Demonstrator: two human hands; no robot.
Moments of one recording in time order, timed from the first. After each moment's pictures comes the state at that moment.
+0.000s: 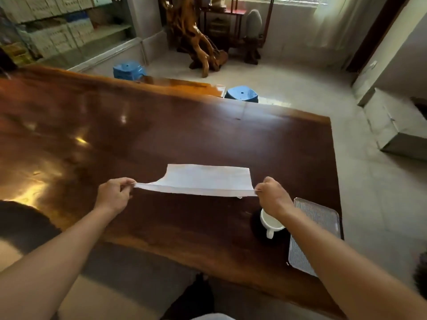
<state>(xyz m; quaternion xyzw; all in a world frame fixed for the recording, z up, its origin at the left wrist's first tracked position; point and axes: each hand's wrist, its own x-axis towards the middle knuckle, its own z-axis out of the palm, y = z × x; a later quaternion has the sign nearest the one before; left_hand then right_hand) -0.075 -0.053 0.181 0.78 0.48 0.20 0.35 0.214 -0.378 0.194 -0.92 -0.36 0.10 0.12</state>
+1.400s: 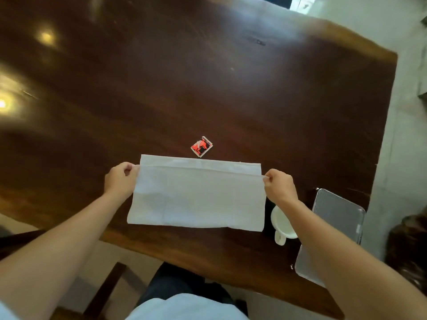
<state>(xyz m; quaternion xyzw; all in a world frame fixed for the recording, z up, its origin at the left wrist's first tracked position) 0.041 -0.002 0.045 0.72 0.61 -0.02 0.34 0.320 -0.291 0.047 -0.94 -0.17 0.26 0.11</state>
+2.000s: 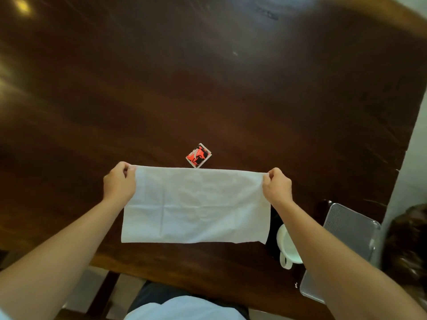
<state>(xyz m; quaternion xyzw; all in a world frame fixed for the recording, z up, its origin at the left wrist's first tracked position) 0.093 0.035 -0.008 0.71 0.62 -0.08 0.32 0.358 -0.246 -0.011 -0.93 -0.03 0.33 0.13</state>
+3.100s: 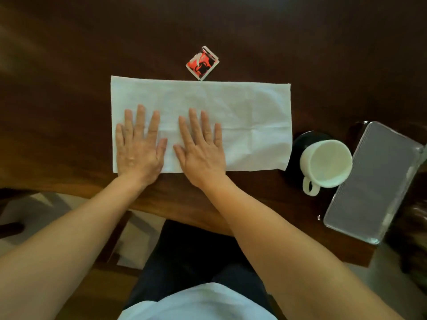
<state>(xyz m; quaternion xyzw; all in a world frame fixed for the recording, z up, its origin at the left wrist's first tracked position) 0.013 -0.085 -0.071 0.92 0.35 -0.13 0.11 0.133 -0.206 -0.060 -0.85 -0.47 0.26 0.01</state>
